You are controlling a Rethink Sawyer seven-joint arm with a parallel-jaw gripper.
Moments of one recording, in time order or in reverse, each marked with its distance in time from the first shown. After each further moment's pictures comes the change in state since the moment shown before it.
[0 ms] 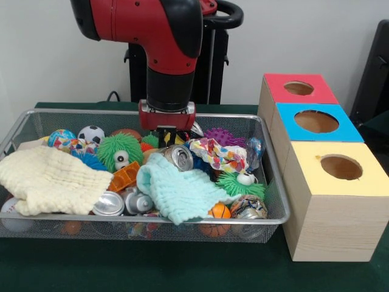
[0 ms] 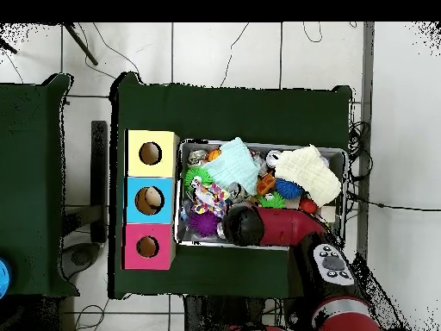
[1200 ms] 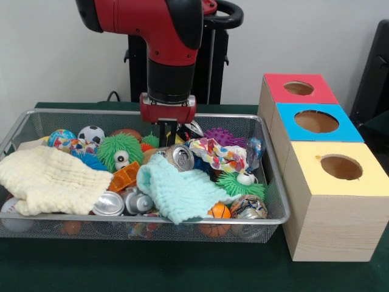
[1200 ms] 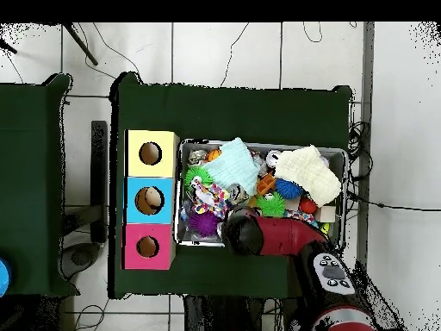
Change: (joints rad) arm 0.000 -0.030 -0.012 0.060 0.000 -0.063 0.000
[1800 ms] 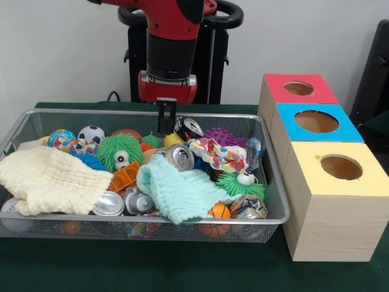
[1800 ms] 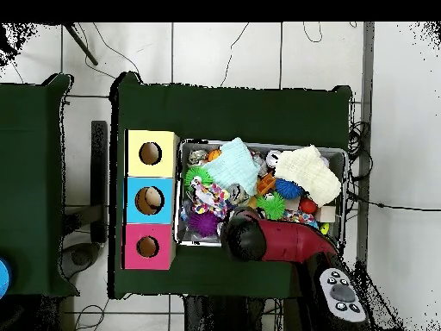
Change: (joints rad) arm 0.000 -0.124 0.003 0.051 0.032 0.054 0.000
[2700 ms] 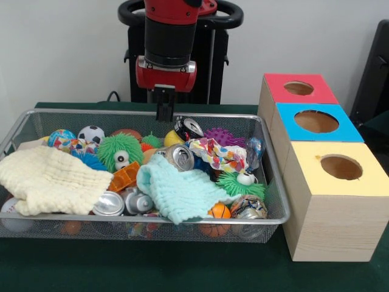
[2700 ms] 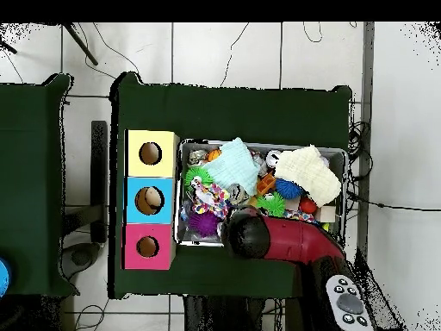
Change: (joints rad) arm 0.000 -0.050 0.000 0.000 0.048 0.096 0.000
